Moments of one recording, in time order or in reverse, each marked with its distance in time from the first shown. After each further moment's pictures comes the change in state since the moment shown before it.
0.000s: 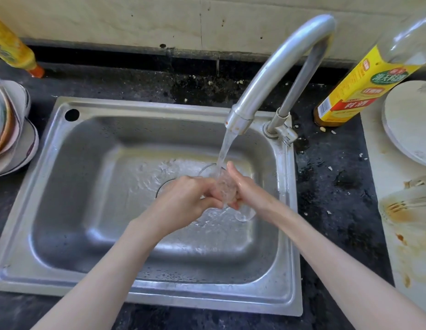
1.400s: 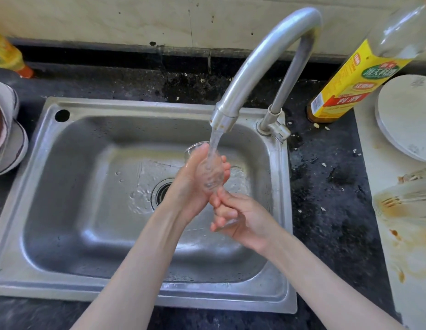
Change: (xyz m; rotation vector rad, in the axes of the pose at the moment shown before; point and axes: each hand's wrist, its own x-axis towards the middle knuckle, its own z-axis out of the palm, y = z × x) left_hand 0.034 0.016 0.024 -1.587 0.181 -0.352; right_hand -0.044 -0.011 0.026 0.789 -0.031 0.083
